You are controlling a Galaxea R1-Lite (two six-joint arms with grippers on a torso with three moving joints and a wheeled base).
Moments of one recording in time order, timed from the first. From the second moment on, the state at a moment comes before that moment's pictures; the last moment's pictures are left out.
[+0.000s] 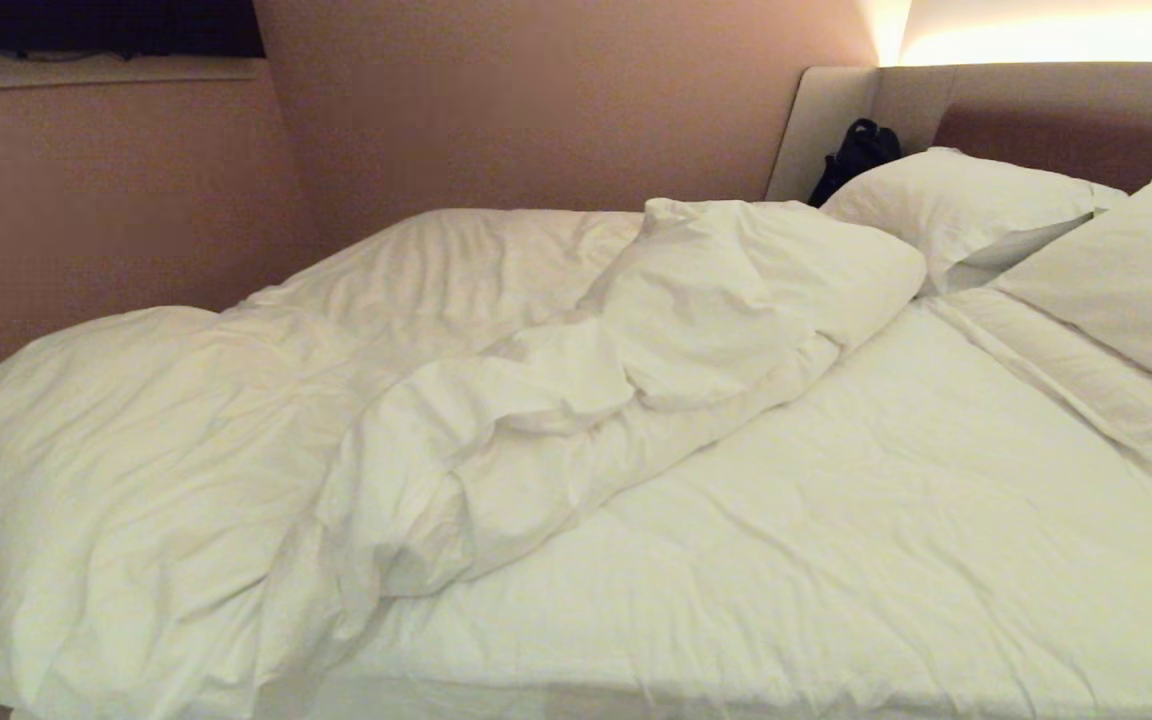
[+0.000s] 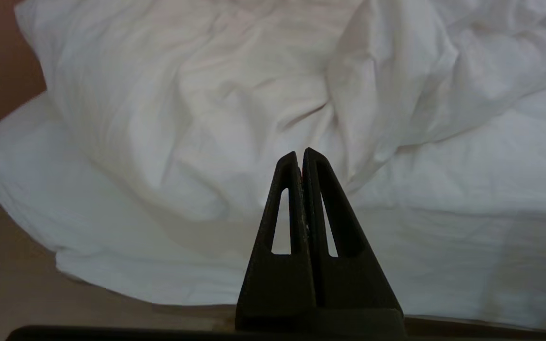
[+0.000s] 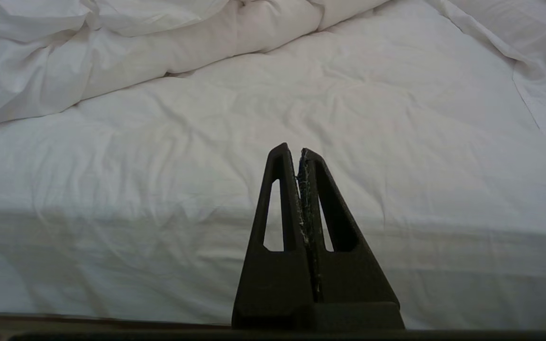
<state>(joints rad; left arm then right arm) 0.00 0.00 -0.02 0.00 0.03 0.01 0.01 0.00 0.00 -0.02 -0.01 0.02</state>
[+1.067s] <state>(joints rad) 0.00 0.00 0.00 -0.01 0.02 -0.02 0.01 0.00 0.00 -0.02 -0.01 0.02</state>
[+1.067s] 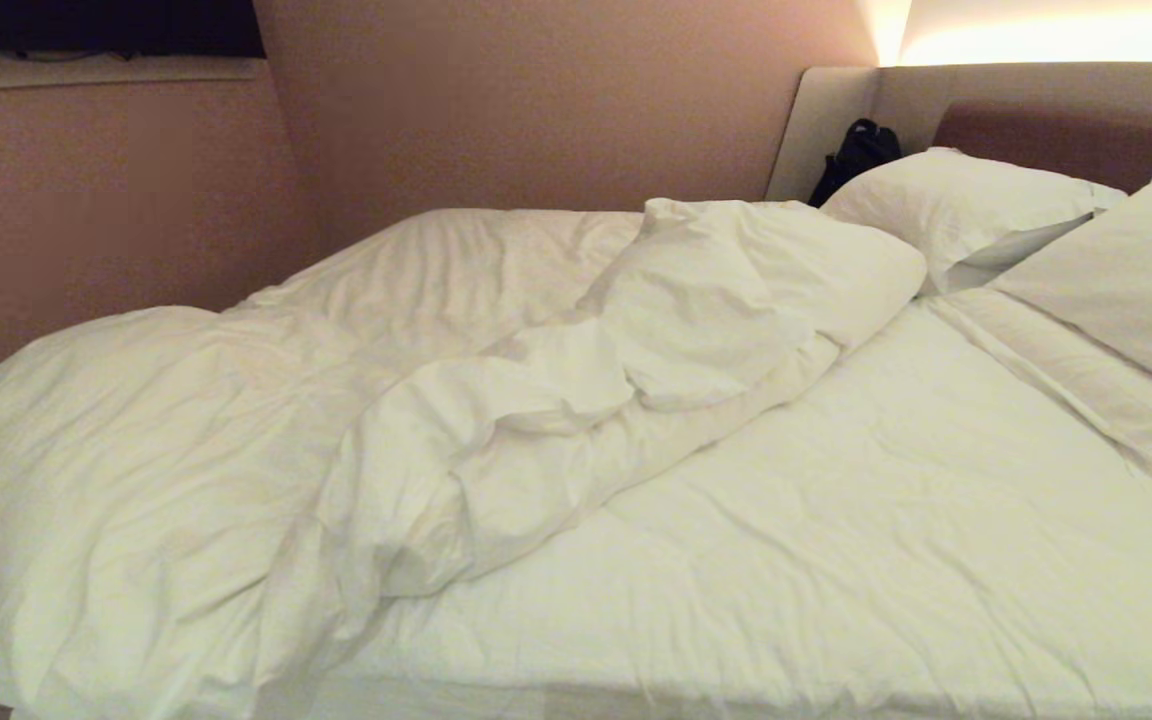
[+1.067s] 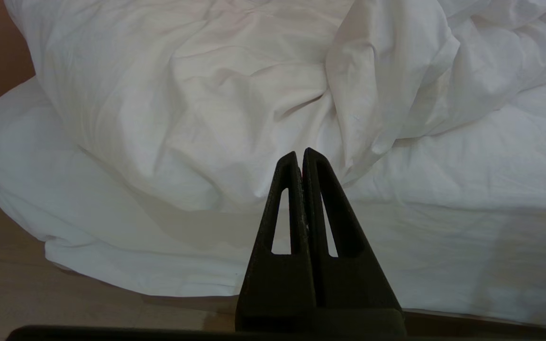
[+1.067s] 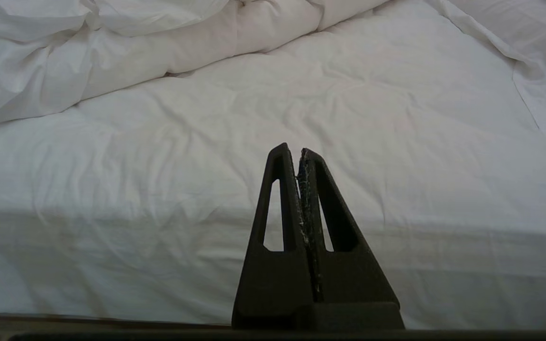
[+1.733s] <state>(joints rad) 0.00 0.00 0.00 -0.01 0.02 -0.02 0.01 0.00 0.00 -0.02 -0.01 0.01</state>
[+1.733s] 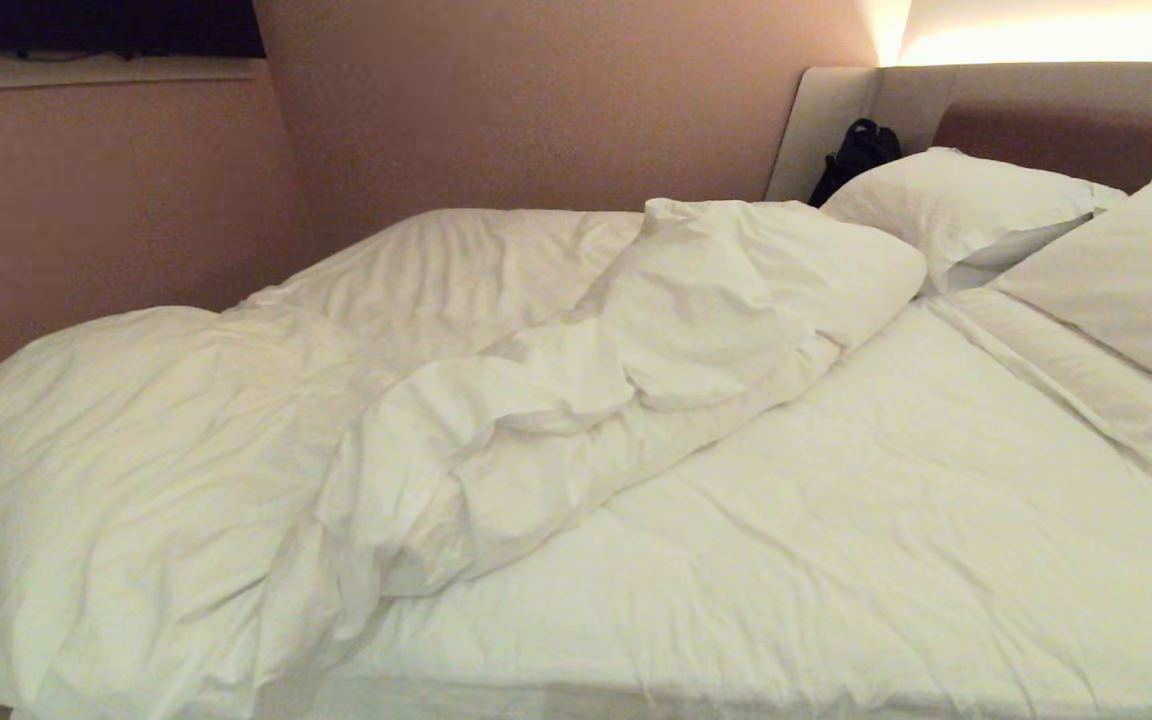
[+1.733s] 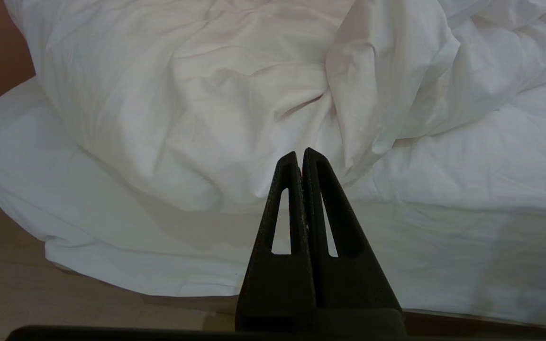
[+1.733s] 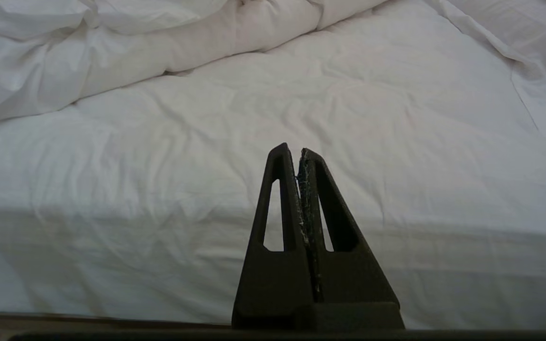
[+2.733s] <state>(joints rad) 0.00 0.00 0.00 -0.01 0.02 -0.02 0.01 0.60 -0.38 0.07 0.17 0.07</state>
